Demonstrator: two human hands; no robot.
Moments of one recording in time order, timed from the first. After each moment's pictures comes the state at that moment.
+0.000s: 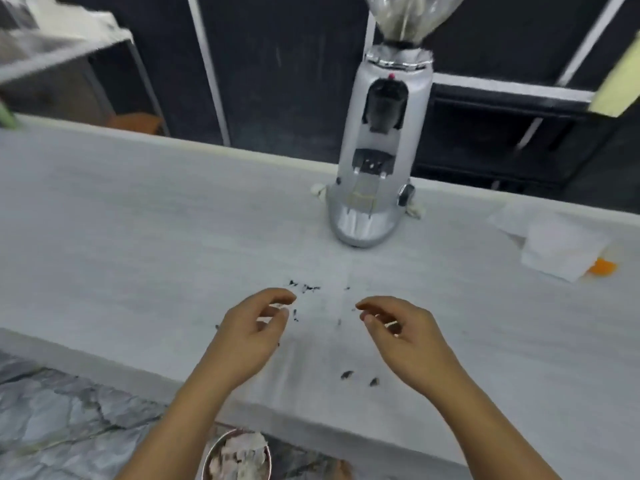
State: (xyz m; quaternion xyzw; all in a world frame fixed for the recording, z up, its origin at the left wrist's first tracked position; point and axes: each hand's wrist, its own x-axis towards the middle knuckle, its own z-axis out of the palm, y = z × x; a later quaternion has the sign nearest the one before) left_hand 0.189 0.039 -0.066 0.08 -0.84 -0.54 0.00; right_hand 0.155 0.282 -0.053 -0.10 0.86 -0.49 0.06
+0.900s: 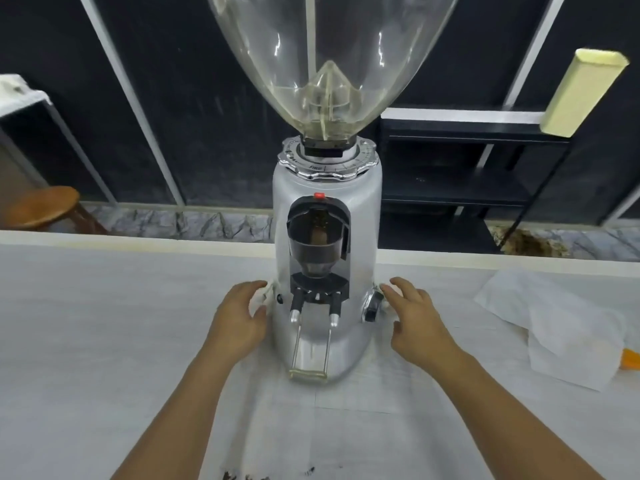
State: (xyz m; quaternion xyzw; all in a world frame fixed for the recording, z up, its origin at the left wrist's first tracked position) left_hand -0.162 0.051 -0.100 0.04 -0.92 -0.40 0.04; right_hand -0.161 0.366 -0.102 -0.07 0.98 -0.18 0.00
